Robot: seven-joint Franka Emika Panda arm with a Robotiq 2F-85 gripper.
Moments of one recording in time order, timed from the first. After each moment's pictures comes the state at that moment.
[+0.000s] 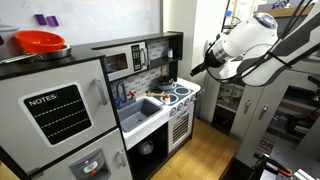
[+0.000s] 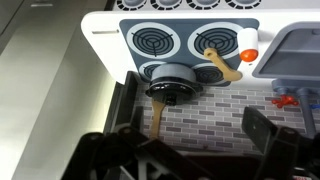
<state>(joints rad) -0.51 -0.12 0.21 -2.59 -0.59 3.31 0.33</state>
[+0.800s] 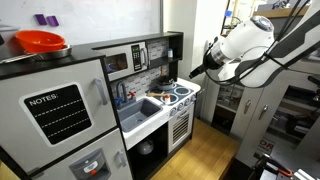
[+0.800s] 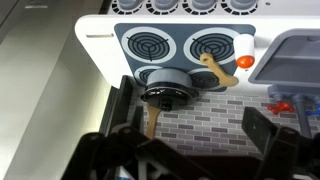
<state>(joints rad) -0.51 -0.08 0.22 -2.57 -0.59 3.31 0.31</state>
